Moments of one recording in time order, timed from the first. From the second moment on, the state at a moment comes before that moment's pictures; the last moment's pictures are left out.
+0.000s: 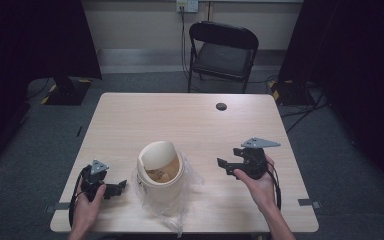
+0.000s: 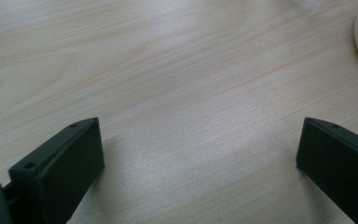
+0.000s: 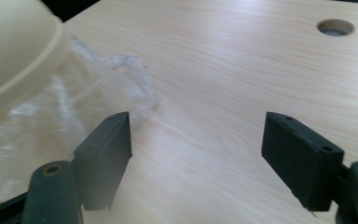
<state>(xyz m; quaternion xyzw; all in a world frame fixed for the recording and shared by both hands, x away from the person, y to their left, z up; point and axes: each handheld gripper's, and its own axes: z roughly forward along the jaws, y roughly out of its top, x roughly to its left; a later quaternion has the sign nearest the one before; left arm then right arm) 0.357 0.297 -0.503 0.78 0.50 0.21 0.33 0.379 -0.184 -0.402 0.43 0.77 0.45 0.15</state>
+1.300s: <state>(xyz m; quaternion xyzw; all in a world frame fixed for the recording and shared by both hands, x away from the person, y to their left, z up) 0.357 0.296 -0.504 0.77 0.50 0.21 0.33 0.410 -0.264 -0.490 0.57 0.74 0.30 0.20</state>
